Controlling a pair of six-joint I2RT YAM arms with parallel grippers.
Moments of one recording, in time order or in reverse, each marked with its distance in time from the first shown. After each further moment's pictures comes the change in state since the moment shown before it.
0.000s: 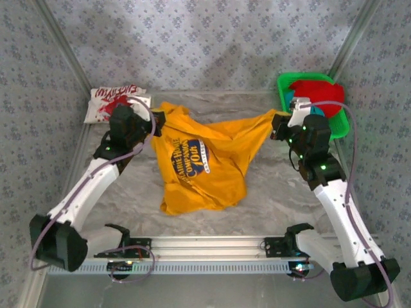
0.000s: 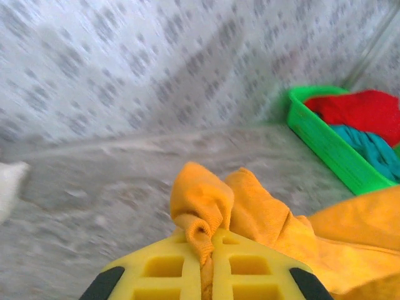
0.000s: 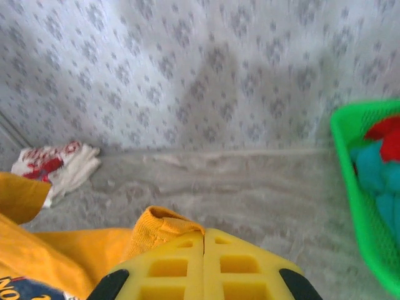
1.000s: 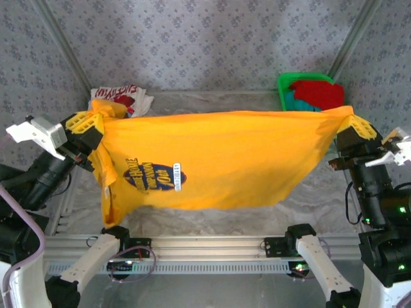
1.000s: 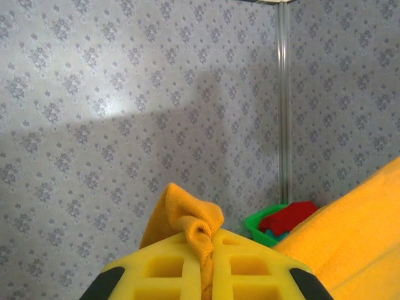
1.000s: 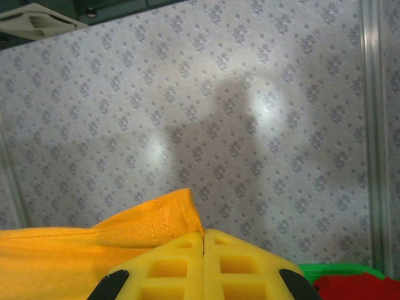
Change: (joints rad) left arm 0.041 -0.397 0.658 -0.596 0.160 0.180; right arm -0.082 -0.290 0.526 -0.349 0.063 -0.047
